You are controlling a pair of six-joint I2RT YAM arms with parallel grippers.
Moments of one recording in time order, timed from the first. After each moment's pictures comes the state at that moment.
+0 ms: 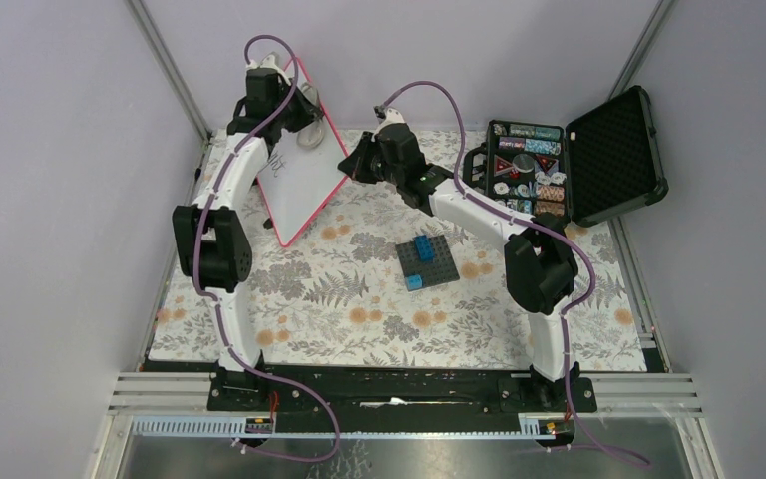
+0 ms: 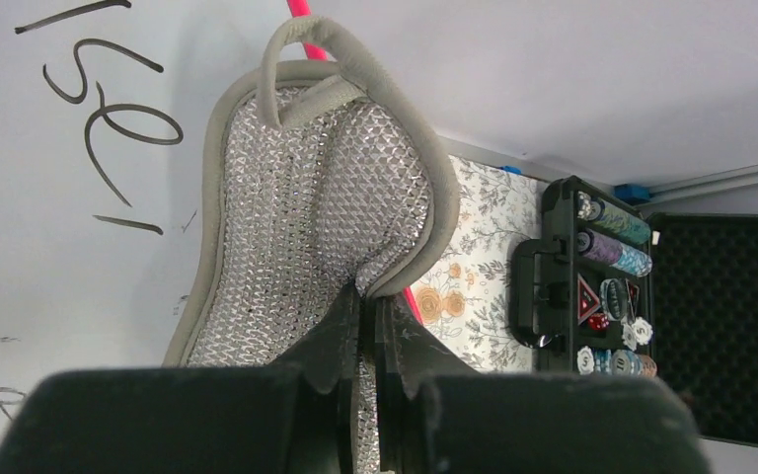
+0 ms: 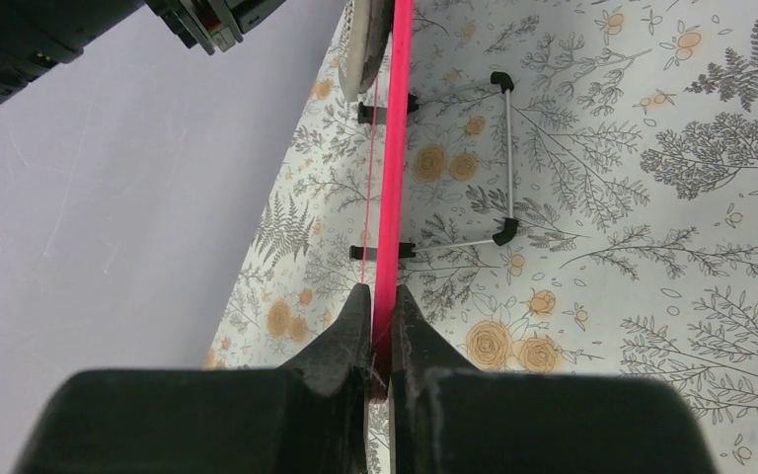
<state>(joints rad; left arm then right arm) -0.11 2.02 1.90 -0.29 0.25 -0.60 0.71 2.04 1.71 0.01 -0.09 0.70</state>
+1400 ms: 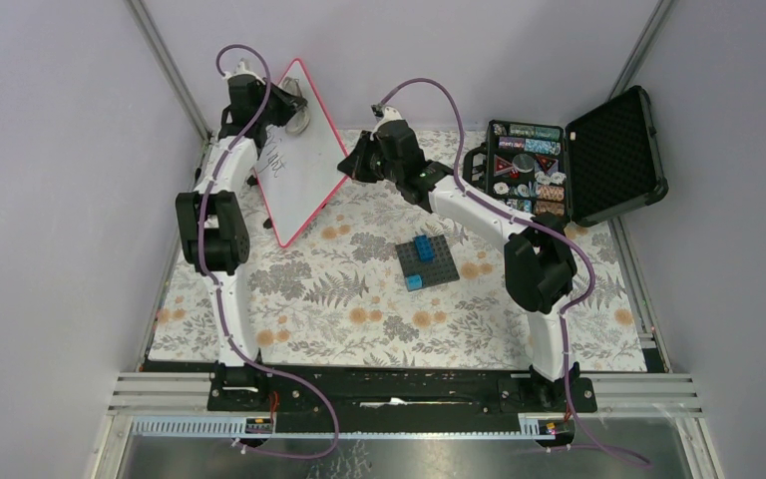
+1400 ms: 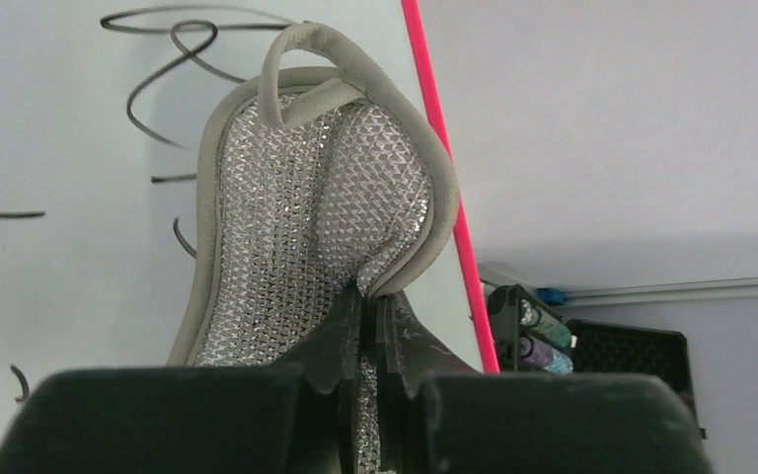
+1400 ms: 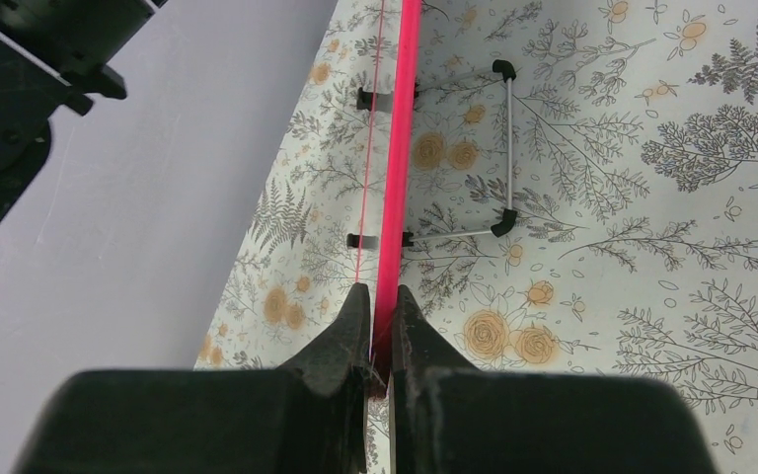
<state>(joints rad) 0.00 2.20 1.97 -0.06 0.29 -0.82 0.71 2.04 1.75 -0.05 -0.11 0.68</state>
